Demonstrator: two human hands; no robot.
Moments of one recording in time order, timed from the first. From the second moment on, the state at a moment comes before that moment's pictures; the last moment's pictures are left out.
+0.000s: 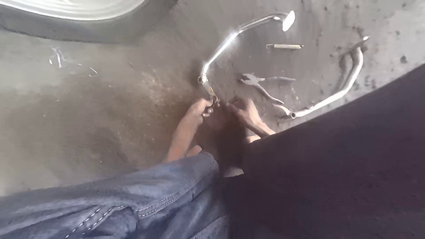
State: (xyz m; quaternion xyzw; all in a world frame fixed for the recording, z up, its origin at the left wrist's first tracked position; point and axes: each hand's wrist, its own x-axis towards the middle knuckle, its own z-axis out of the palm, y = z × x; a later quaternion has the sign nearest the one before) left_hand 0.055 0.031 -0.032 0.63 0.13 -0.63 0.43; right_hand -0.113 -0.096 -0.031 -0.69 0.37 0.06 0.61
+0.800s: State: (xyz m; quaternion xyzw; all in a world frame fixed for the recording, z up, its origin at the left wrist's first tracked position) left_hand 0.054 0.027 -0.033 0.68 0.13 -0.61 0.39; right_hand -0.121 -0.090 -0.025 -0.84 0.23 0.21 0.44
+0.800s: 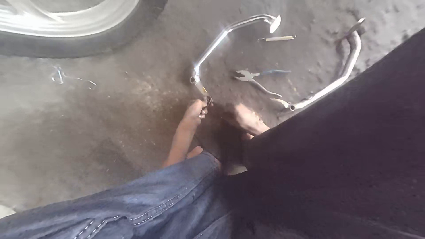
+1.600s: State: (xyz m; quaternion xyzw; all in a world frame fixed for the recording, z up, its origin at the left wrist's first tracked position) left_hand 0.027 0.024 -0.029 0.69 0.15 -0.59 0.39; right_hand -0.126 -0.091 -0.023 -0.89 0.19 0.12 0.39
